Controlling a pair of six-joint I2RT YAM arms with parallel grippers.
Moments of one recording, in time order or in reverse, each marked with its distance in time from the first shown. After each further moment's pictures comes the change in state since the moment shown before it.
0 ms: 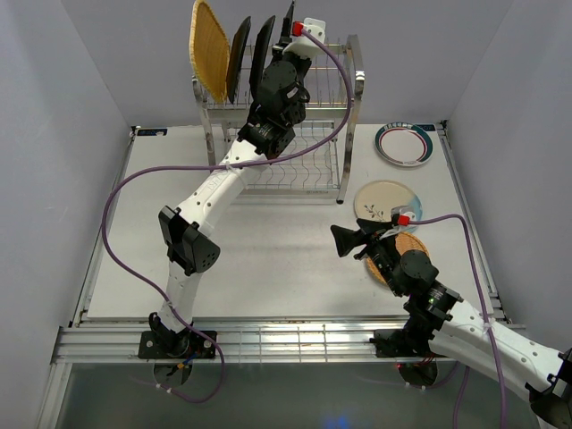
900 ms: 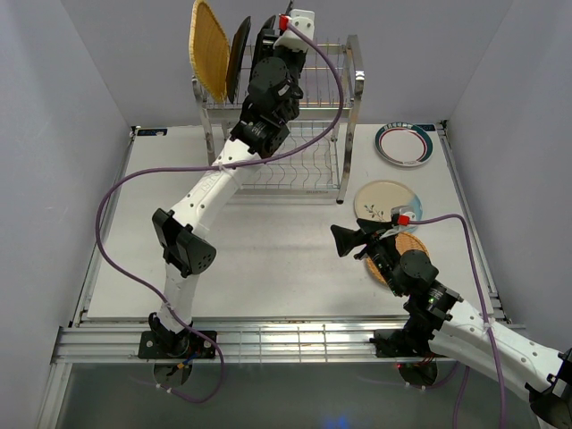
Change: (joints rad) left arm 0.015 -0.033 0.000 0.021 0.031 -0.082; right arm -0.005 0.001 0.000 0.000 -0.001 0.001
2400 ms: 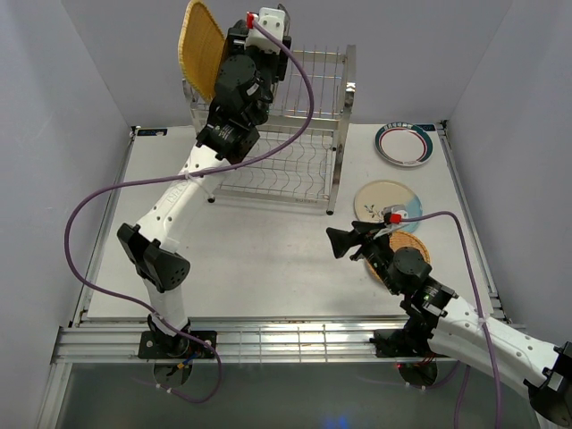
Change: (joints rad) left arm 0.061 -0.232 -0.223 -0.108 0.134 -0.118; right arm 0.000 0.055 0.000 0.005 -0.035 0.014
